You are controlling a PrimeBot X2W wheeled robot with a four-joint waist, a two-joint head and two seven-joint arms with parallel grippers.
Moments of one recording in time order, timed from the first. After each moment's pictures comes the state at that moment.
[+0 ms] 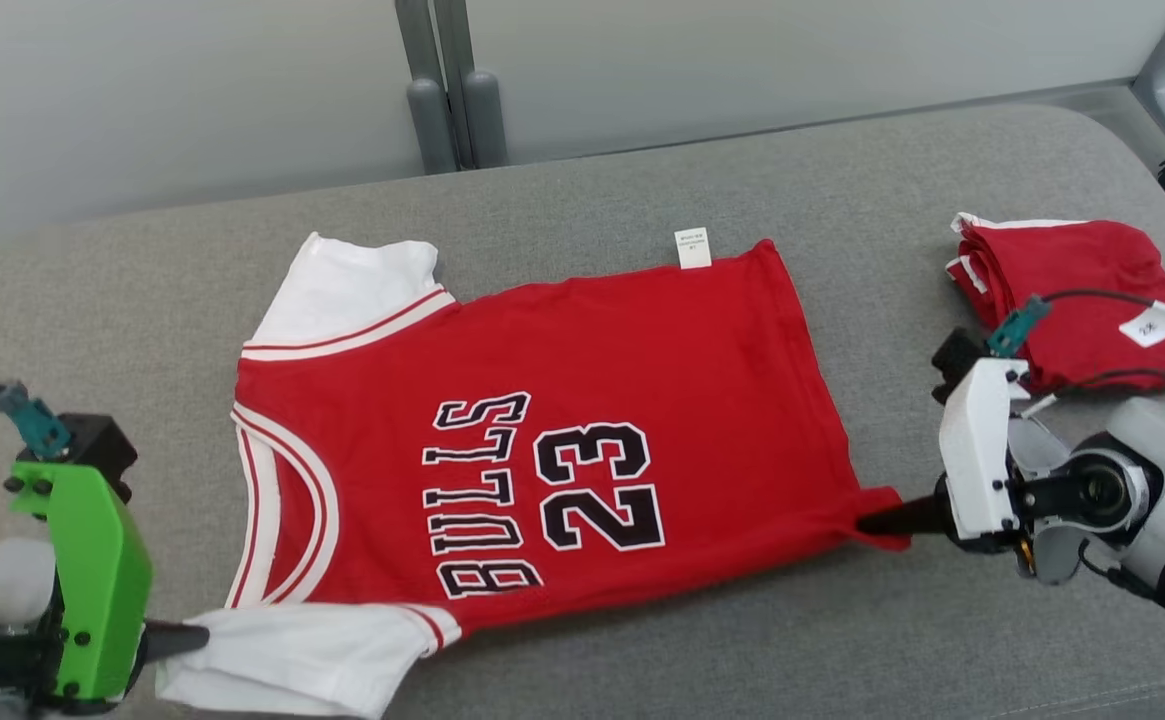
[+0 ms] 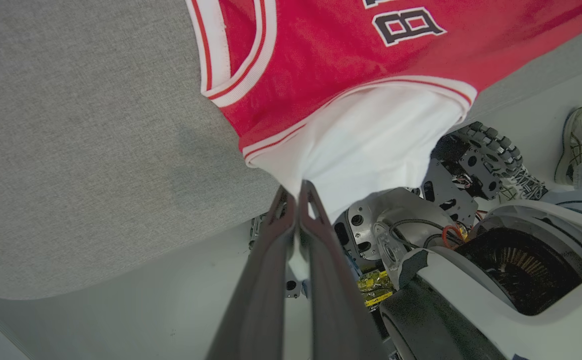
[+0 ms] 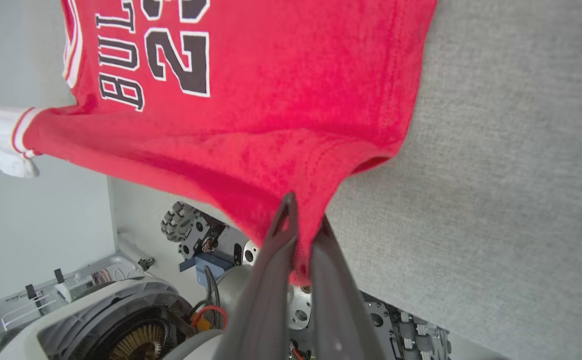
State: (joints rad) left arm -0.45 1.10 -0.75 -0.27 -1.43 0.20 1.03; right arm -0.76 -0.69 1.07 0.42 1.57 0.13 0.77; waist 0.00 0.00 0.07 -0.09
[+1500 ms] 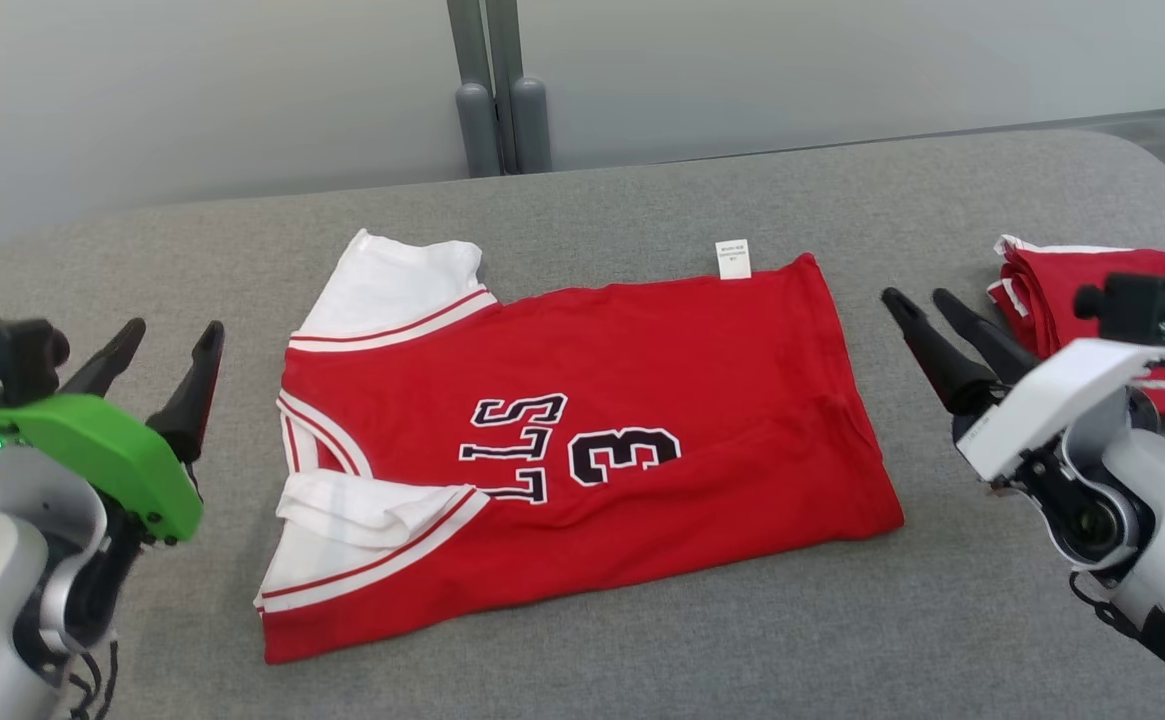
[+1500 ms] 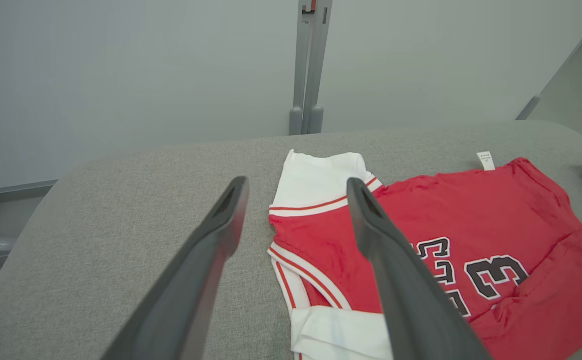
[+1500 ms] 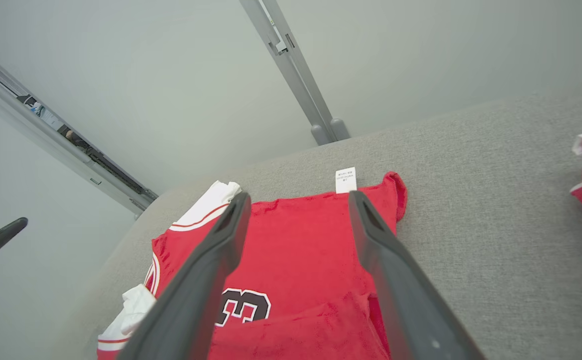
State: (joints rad) left arm -0.50 0.72 -0.63 0.18 -1.00 0.11 0.08; right arm -0.62 -0.62 0.83 0.38 1.35 0.13 -0.17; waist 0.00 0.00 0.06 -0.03
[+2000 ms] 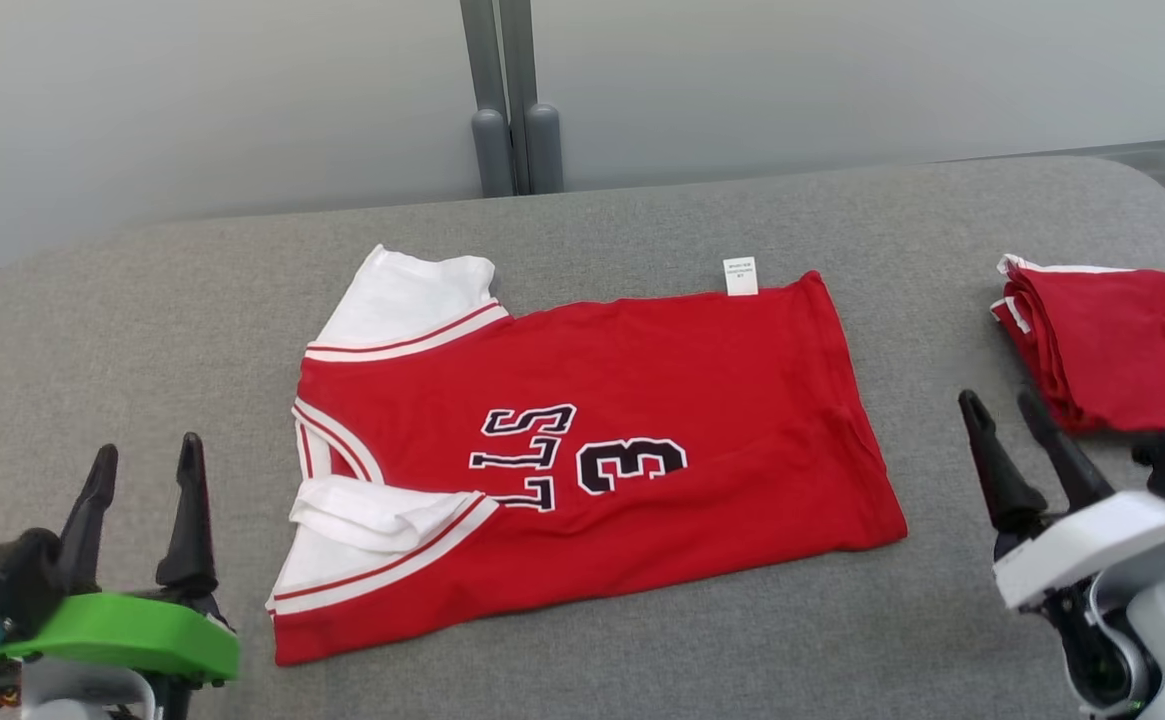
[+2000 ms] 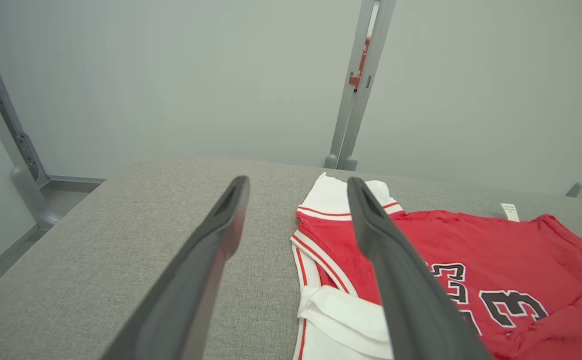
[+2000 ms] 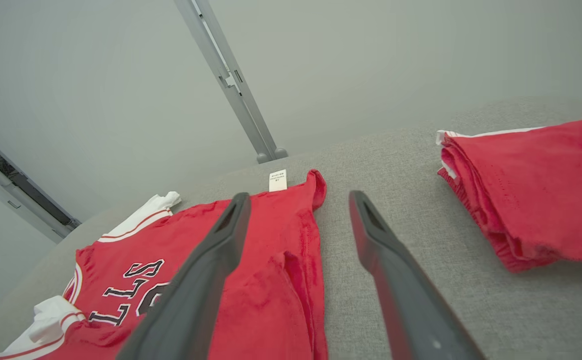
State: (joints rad) left arm -0.09 0.61 -0.43 0.00 -0.86 0.29 -0.26; right arm -0.23 -0.46 0.36 0.35 0.88 0.13 -0.26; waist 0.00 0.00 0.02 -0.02
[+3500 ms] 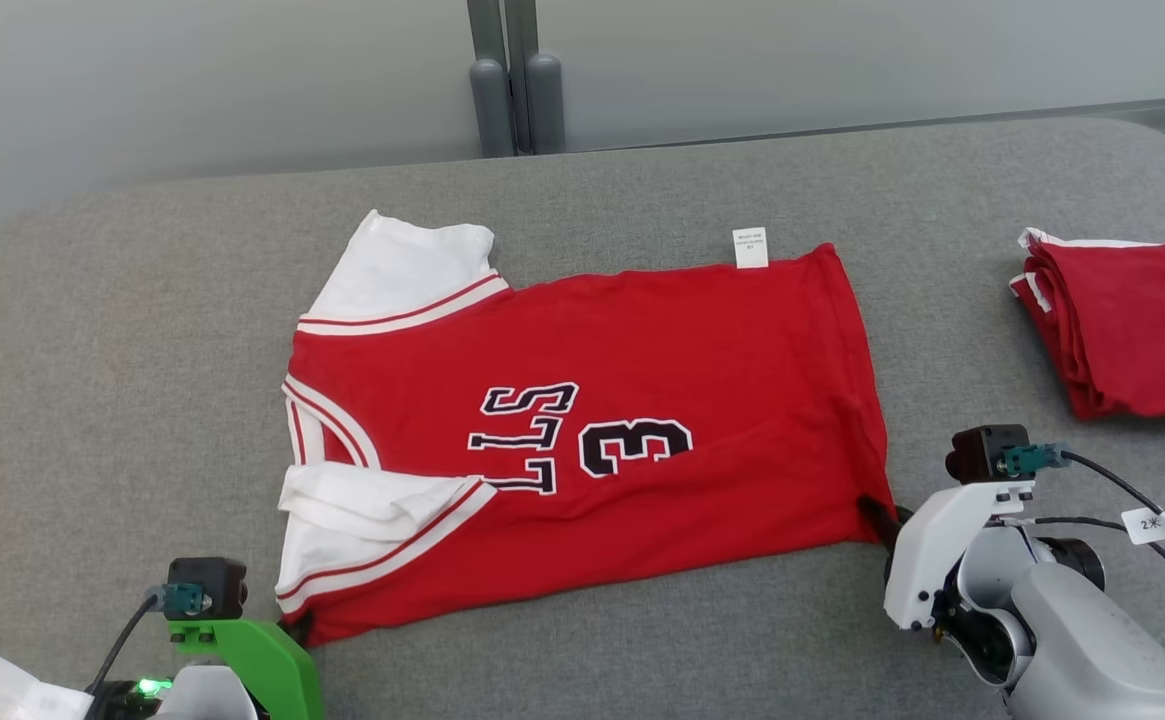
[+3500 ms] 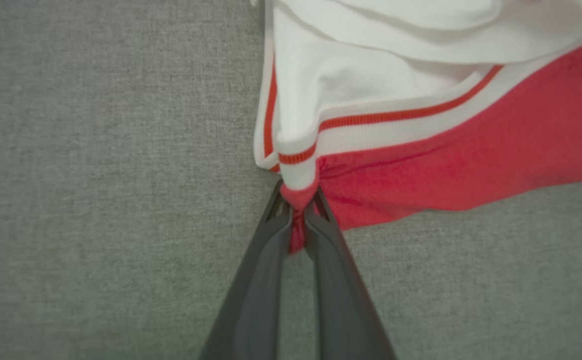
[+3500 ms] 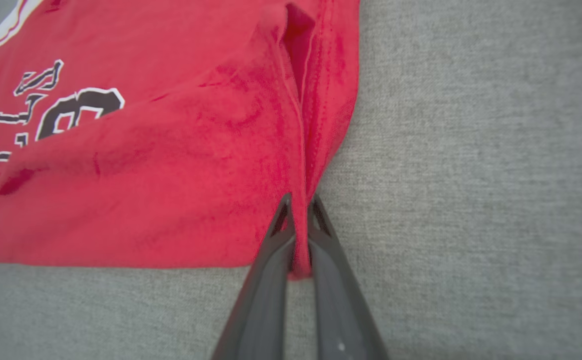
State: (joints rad) left arm -0.19 0.39 -0.51 0.50 -0.70 0.05 0.22; right arm -0.38 -0.25 0.38 0.69 0.66 0.13 0.18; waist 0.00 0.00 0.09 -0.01
